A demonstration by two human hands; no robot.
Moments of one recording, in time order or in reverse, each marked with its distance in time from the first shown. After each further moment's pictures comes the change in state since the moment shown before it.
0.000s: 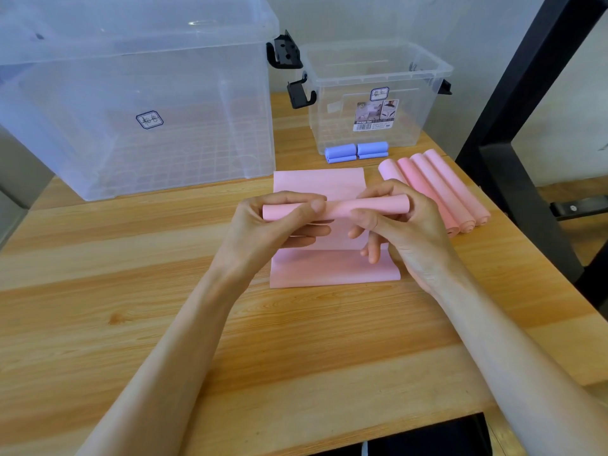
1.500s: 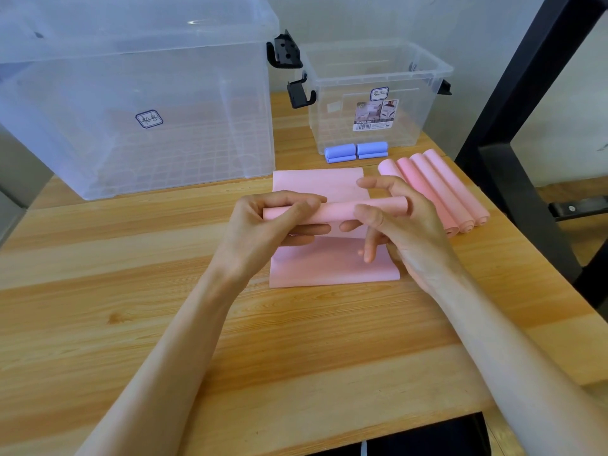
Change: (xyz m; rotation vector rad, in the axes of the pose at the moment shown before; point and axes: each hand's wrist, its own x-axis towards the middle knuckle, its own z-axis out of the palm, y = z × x) left_hand 0.002 -0.003 -0.003 0.040 -0.001 0.037; right_hand 0.000 0.000 0.001 0.000 -0.008 0.038
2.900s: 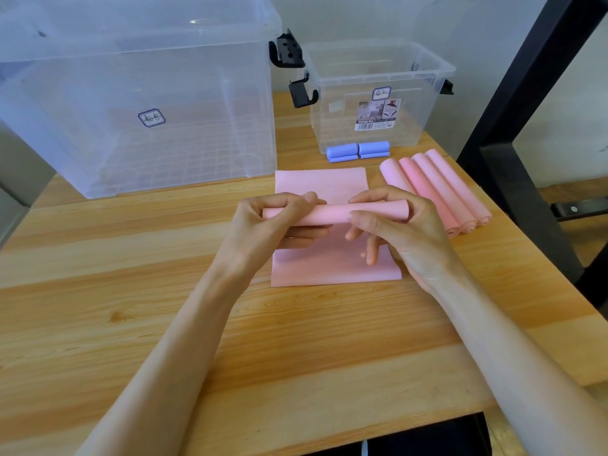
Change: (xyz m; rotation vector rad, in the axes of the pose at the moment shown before) left_hand 0.000 -0.001 0.000 0.007 0.021 -0.059; right_hand -0.001 -0.001 0.000 -0.009 -0.019 -0.011
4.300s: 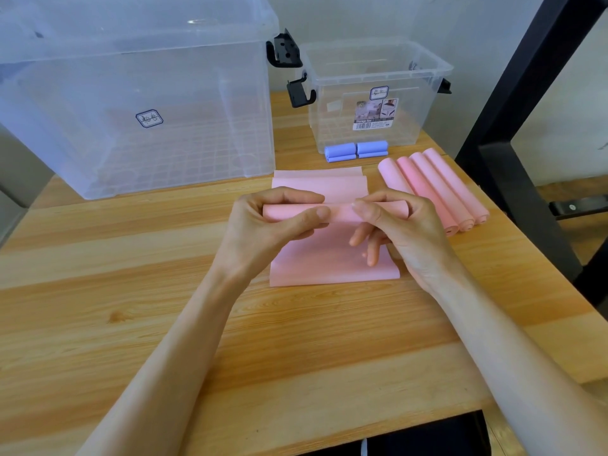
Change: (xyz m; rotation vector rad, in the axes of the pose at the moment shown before) left_hand 0.001 -0.001 0.003 0.001 0.043 0.105; right_hand 0.000 -0.001 0.001 -0.005 0.036 0.028
